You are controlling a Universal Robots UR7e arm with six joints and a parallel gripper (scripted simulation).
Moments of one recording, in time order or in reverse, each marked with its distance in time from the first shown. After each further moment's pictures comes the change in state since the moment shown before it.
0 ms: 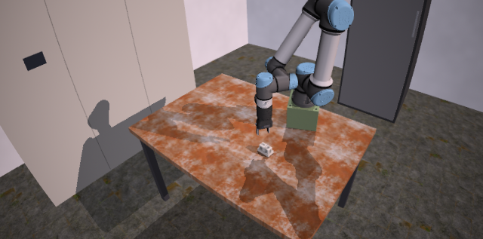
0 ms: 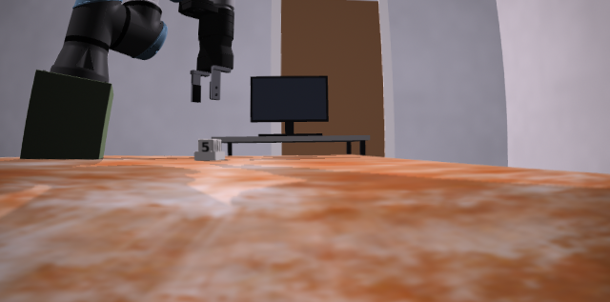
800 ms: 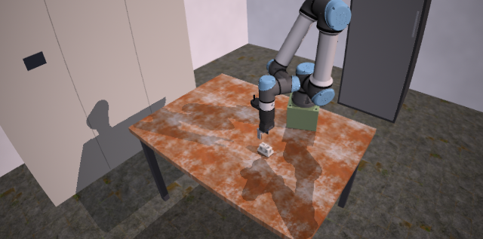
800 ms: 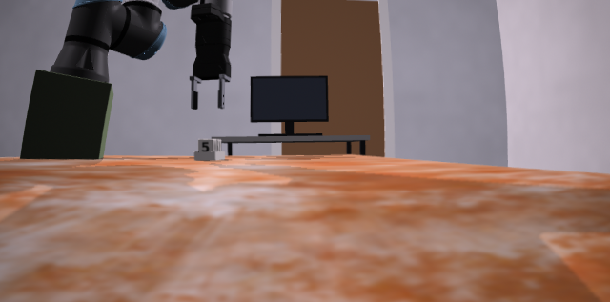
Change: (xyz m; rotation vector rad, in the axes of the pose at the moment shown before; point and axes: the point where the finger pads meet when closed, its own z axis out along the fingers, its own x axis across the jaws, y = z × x) arm -0.001 0.007 0.015 0.000 0.001 -0.520
